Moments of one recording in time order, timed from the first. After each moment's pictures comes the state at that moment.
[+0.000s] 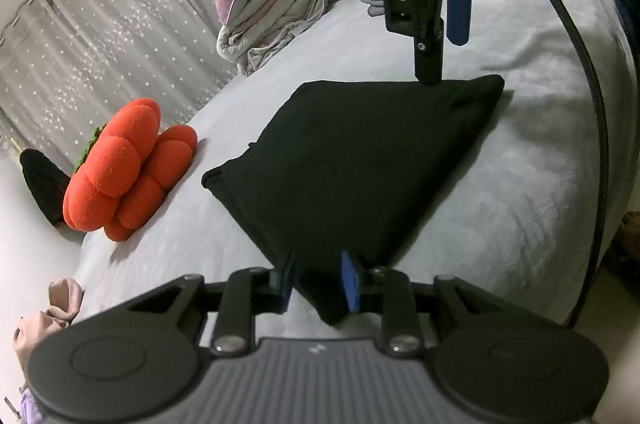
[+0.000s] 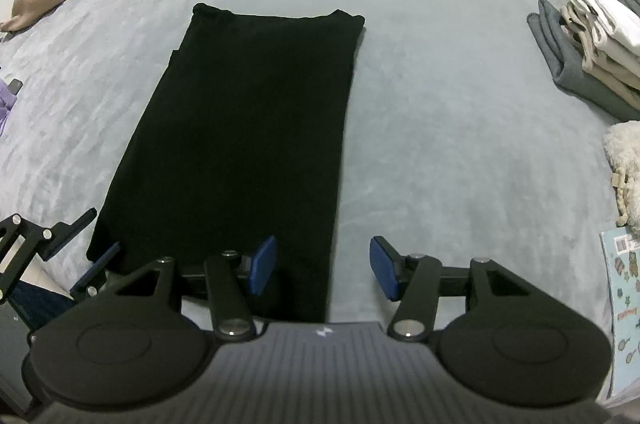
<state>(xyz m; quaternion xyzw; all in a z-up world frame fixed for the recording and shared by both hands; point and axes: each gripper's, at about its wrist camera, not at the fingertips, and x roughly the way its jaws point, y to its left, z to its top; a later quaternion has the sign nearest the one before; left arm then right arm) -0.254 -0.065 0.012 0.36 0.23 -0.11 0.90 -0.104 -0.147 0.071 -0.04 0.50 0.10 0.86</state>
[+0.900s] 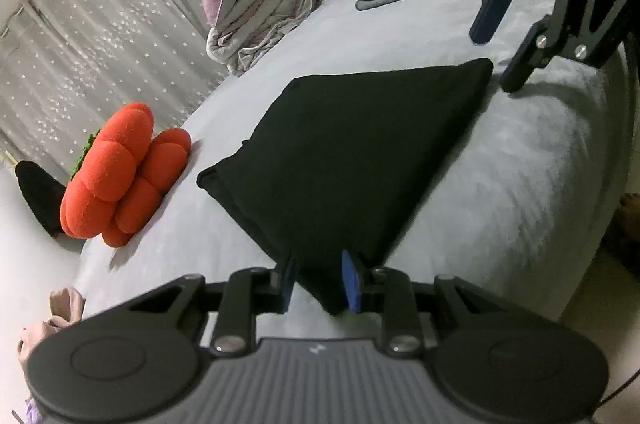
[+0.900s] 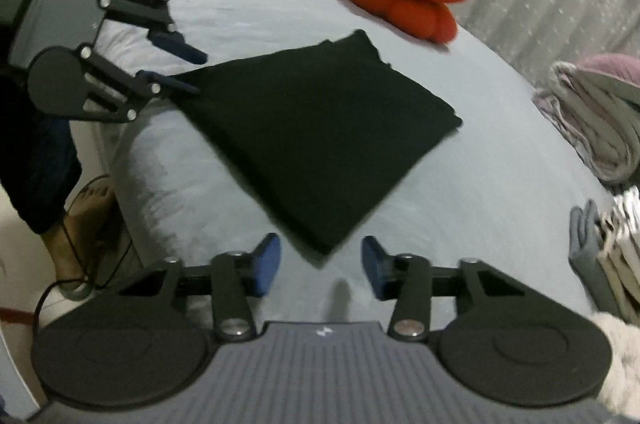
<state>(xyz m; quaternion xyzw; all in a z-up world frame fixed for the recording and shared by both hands) -0.258 -0.059 0.009 0.37 0.24 -0.12 0.89 -0.206 -0.161 0.023 -0.32 0.29 0.29 0.85</state>
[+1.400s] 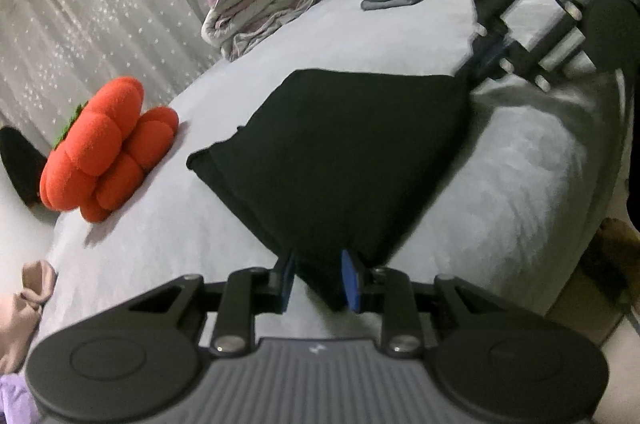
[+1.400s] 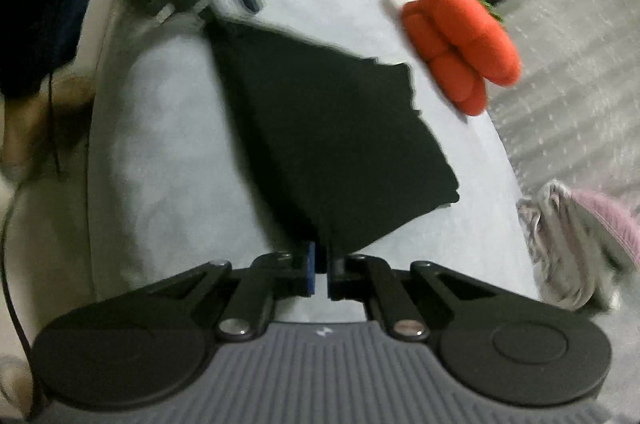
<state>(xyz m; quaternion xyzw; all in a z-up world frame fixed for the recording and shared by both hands) -0.255 -0.045 0.019 0.33 0.25 -0.15 0.90 -0.197 -0.145 0.007 -0.47 0.20 0.30 0.80</state>
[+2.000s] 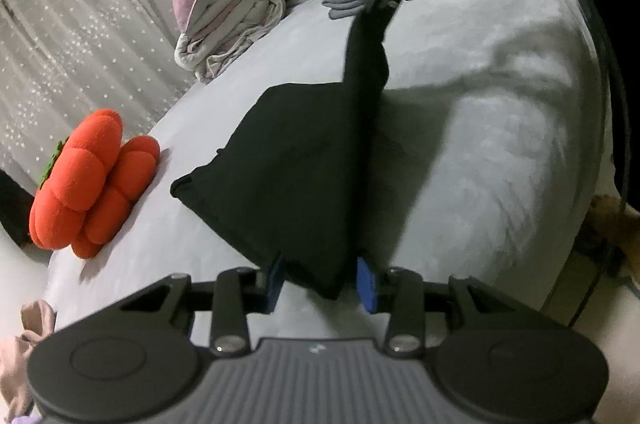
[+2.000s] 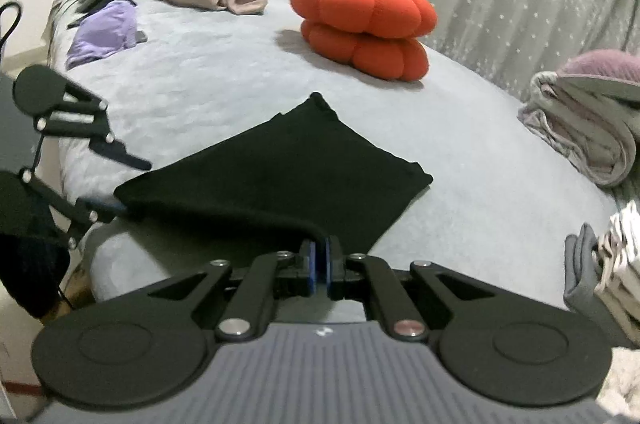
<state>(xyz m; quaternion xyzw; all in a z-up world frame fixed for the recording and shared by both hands) -0.252 -0.050 0.016 0.37 0.24 -0.18 0.88 -0.149 -0.168 0.071 -0.23 0.26 0.29 0.90</state>
